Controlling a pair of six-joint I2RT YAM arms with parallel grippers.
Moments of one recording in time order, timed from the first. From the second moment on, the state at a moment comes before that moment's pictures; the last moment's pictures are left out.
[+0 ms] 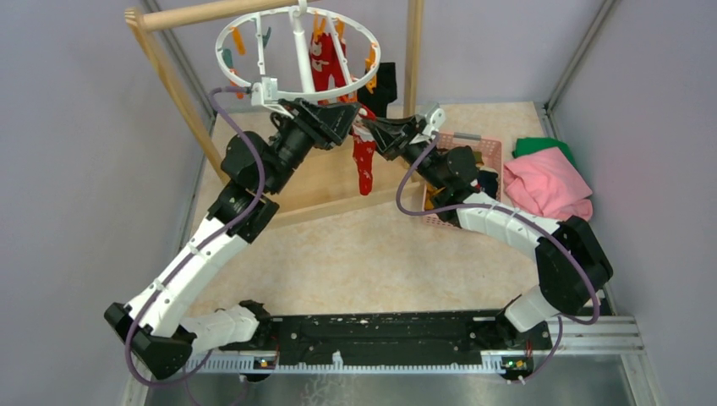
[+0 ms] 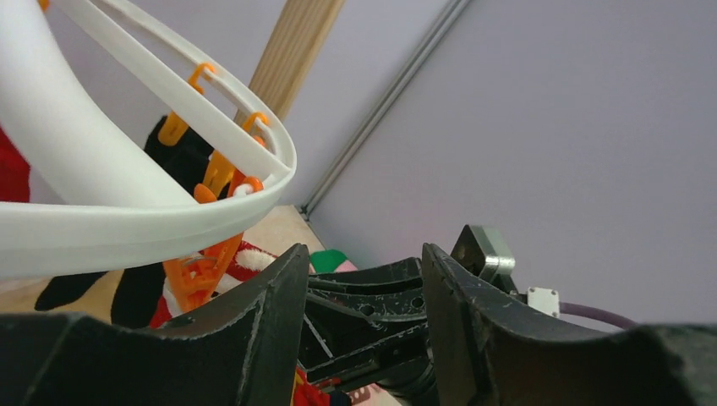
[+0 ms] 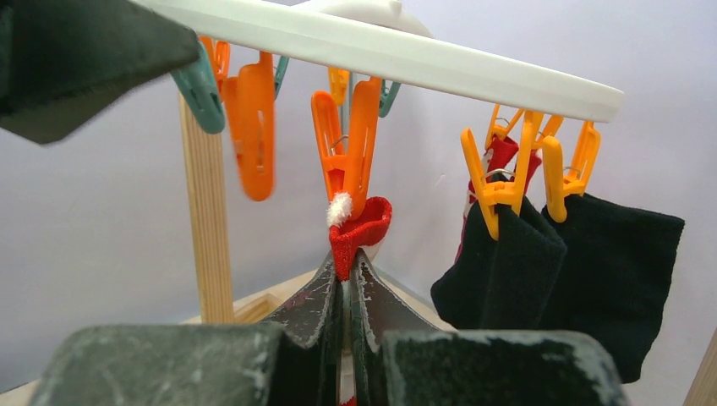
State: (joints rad) left arm -0.64 1.09 1.26 0.15 -0.04 -0.64; right arm 0.67 1.52 1.00 1.05 -0.24 0.11
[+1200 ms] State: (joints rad) left arm -0.67 1.26 1.33 0.07 -0.35 -0.51; right arm 0.69 1.52 1.01 1.04 -0.24 0.10
